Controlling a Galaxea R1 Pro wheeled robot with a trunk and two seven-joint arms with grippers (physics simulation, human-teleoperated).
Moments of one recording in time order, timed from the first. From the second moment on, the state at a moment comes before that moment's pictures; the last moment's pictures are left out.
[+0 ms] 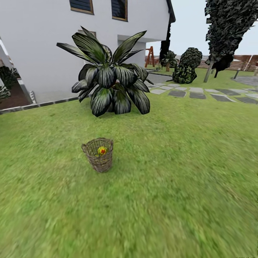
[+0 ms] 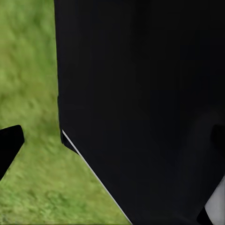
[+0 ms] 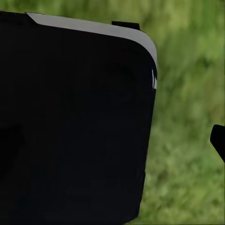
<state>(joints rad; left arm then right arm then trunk) 0.01 -0.01 0.08 -0.07 0.00 -0.02 -0.01 -0.09 -0.01 0.02 -0.01 0.06 -0.17 0.00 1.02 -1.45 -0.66</state>
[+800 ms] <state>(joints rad) 0.01 -0.01 0.08 -0.08 0.00 -0.02 -0.01 -0.09 -0.01 0.02 -0.01 0.06 -0.17 0.00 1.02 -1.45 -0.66</state>
